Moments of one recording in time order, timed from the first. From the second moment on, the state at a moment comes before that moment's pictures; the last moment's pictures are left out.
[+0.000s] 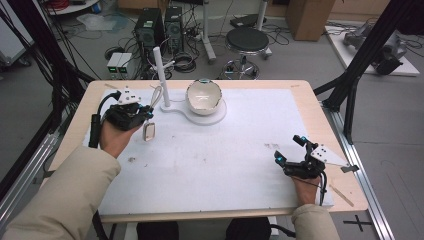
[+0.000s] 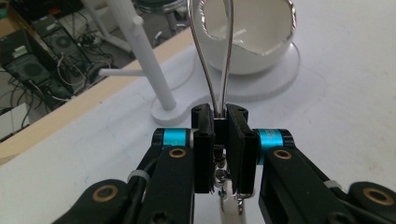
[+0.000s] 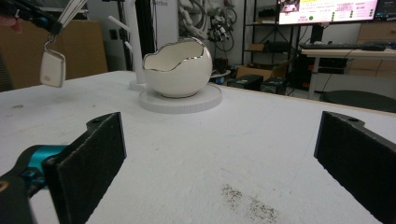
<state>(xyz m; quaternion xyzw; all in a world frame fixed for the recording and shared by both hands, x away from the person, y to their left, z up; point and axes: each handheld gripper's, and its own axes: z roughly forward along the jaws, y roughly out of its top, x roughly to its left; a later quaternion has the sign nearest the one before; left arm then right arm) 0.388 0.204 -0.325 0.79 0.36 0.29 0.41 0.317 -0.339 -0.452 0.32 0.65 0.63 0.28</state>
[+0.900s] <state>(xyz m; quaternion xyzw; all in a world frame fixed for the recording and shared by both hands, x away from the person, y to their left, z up) 0.424 0.206 -0.345 0.74 0.42 0.31 0.42 0.317 -0.339 -0.452 0.32 0.65 0.63 0.28</state>
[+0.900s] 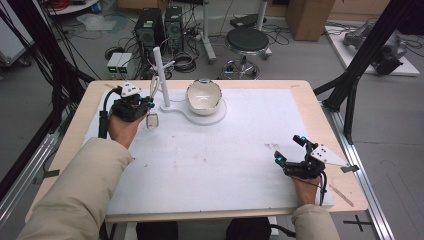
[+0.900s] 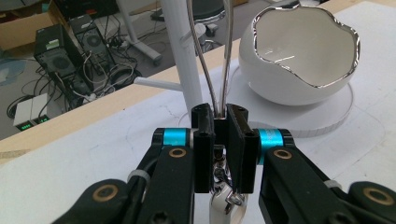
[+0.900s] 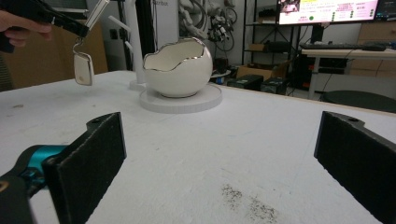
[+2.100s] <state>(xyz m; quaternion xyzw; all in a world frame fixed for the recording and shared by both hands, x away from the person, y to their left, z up) 0.454 0.204 -0.374 0.74 0.44 0.29 0.41 0.317 -0.339 -0.452 0.33 0.65 0.63 0.28</state>
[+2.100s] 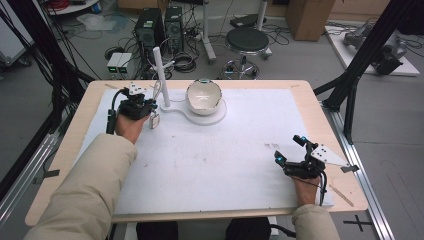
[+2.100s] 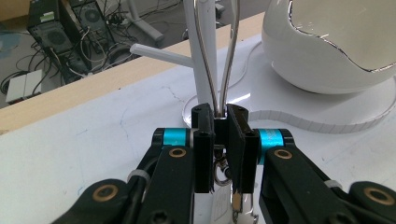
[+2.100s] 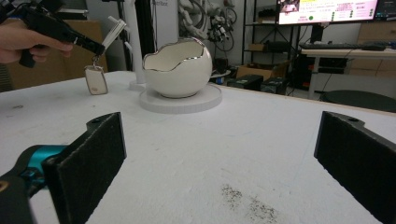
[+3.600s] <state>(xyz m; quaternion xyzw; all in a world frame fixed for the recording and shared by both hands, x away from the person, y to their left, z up) 0.308 0.293 -0.404 0.70 0.28 0.25 0.61 0.318 -0.338 -0.451 0.32 0.65 0.62 0.28</state>
